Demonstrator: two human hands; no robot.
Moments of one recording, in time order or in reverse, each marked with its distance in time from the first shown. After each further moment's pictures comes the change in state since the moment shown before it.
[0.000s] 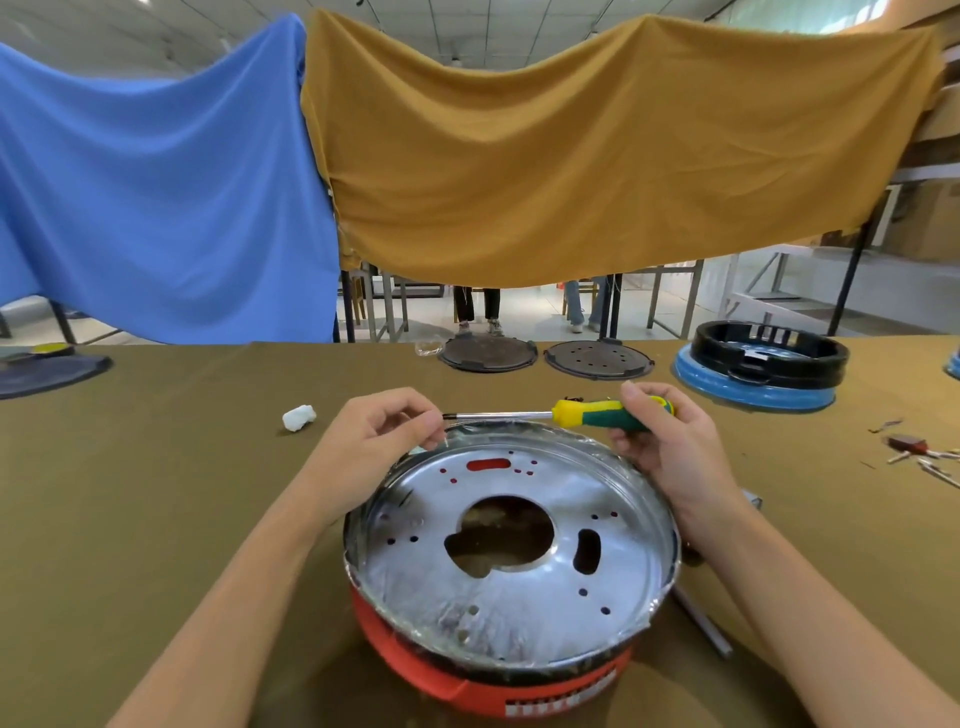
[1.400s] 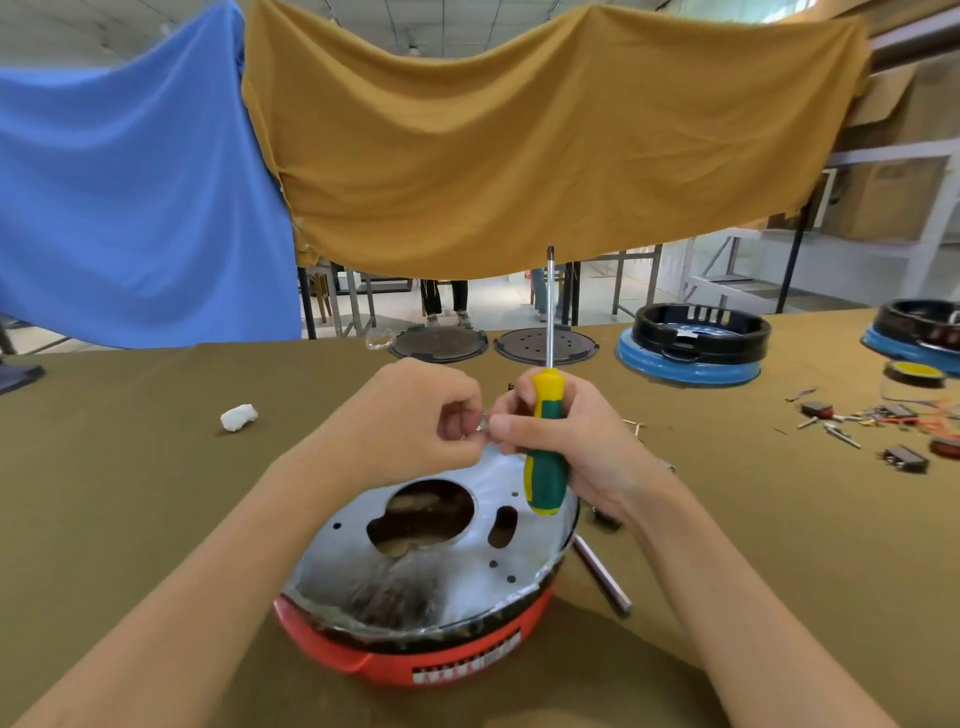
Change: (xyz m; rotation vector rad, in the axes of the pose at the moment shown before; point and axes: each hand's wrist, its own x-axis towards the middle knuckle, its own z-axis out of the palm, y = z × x) left_hand 0.020 0.091 0.057 0.549 -0.223 0.358; right_hand -0.022 -0.023 0.006 -0.039 -0.539 -0.017
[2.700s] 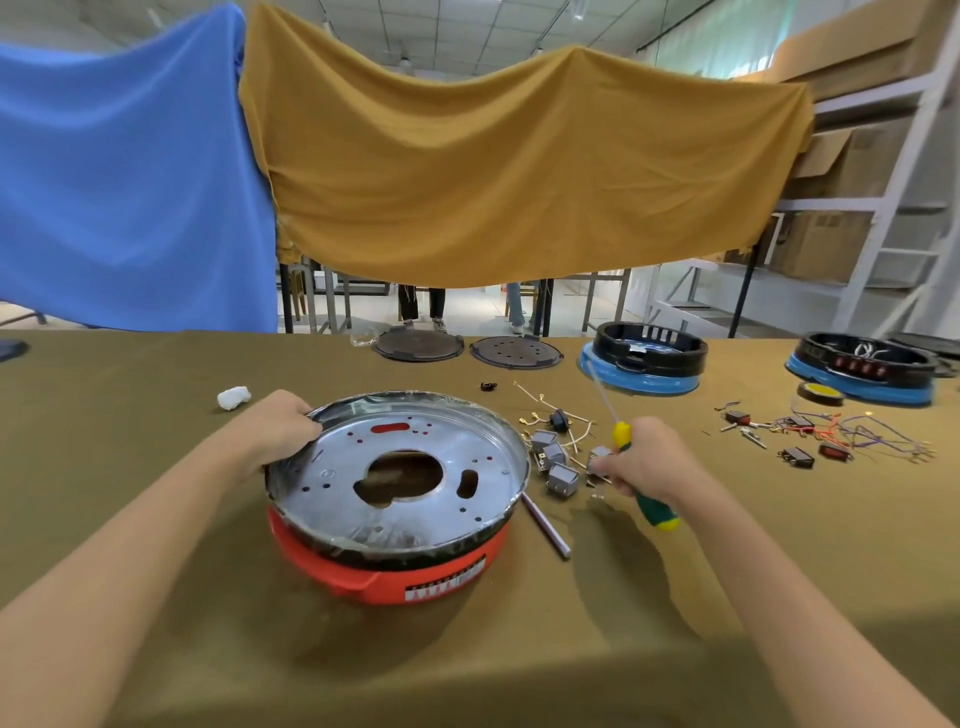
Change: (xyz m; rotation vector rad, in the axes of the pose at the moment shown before) left_hand -0.065 -0.070 -0.015 -0.285 -0.120 -1.011; right_hand -0.066 -0.028 -0.063 -1.123 0.534 0.622
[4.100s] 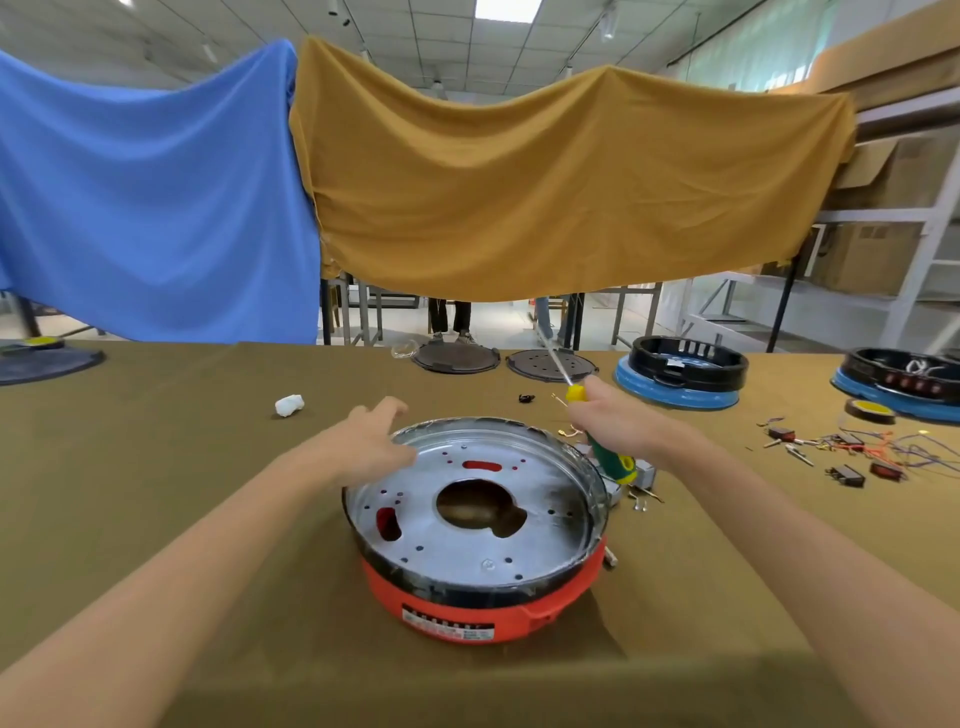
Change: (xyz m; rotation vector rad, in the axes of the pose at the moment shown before) left_hand -0.037 0.017 0.002 0.282 -0.128 0.240; right_hand -0.004 -0.080 0.004 0.067 -0.251 -0.336
